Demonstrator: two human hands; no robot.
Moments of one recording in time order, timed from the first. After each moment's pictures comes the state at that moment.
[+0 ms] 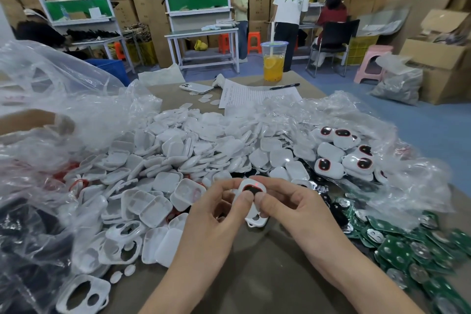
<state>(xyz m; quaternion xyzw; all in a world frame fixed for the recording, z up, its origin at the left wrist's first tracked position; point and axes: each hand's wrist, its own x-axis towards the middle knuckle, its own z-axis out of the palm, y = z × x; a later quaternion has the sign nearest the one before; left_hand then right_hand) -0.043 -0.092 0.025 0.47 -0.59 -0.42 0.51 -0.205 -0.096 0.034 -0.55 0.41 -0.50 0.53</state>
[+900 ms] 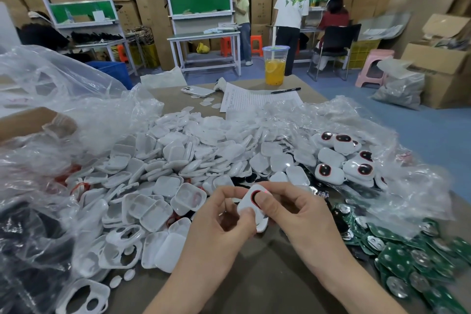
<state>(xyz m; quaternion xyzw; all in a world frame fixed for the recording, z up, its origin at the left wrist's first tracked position) -0.049 -0.086 0.034 0.48 -0.56 -0.45 0.50 -0.201 -0.093 0.038 -0.51 0.42 -0.55 0.51</state>
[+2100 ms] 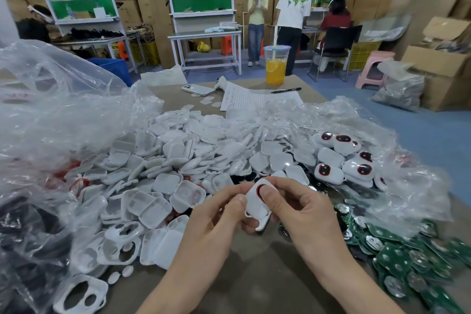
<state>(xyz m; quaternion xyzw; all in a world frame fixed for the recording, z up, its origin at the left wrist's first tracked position) -0.044 -0.089 0.034 0.42 -0.59 -0.47 0.50 -0.200 -0.092 0.037 -0.51 0.44 -0.58 0.46</state>
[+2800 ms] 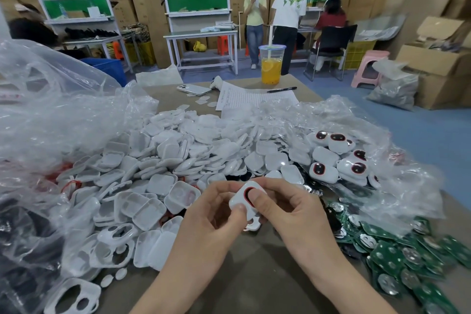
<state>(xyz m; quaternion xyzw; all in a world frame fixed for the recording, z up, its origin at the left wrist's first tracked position) -0.048 -0.088 0.033 0.45 -0.58 -0.44 0.51 -0.198 -0.095 0.035 -0.52 0.41 -0.57 0.49</state>
